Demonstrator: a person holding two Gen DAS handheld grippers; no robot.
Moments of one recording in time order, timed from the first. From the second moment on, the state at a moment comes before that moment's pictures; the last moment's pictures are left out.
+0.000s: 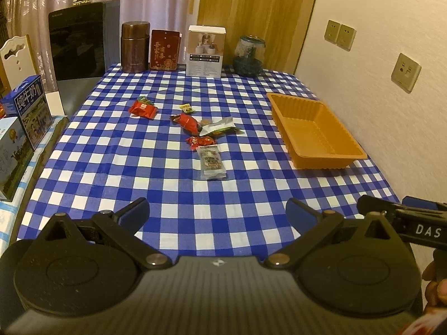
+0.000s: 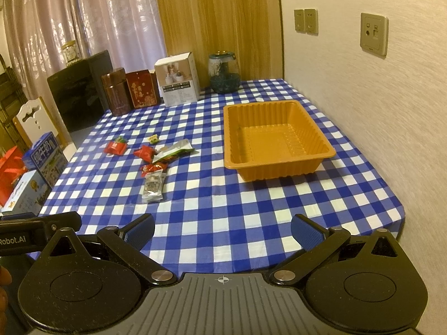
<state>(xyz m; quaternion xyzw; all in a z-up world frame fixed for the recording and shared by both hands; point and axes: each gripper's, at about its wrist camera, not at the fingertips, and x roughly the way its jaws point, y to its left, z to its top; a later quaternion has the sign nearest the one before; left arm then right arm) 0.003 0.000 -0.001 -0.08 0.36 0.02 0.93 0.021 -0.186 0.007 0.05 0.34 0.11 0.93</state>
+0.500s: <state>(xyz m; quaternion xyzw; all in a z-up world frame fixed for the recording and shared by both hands) 0.054 0.057 -0.042 -0.09 0.38 0.06 0.92 0.072 -0.156 -0.032 0.06 0.34 0.13 0.93</state>
